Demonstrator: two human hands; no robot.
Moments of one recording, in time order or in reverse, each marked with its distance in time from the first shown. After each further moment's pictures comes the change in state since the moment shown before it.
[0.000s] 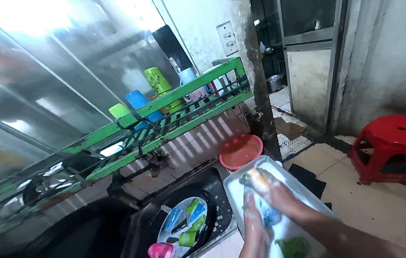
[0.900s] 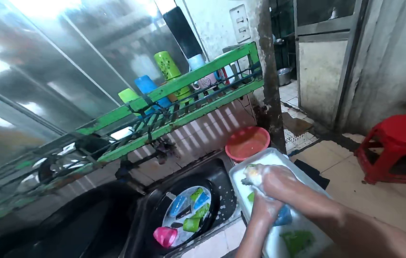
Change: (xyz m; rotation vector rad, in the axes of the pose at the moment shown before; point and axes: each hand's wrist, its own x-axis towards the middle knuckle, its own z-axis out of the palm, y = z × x) left_hand 0.007 0.017 -0.015 0.486 -0.290 0.071; right_hand 0.013 -0.044 -0.014 -0.418 -0.122 -0.024
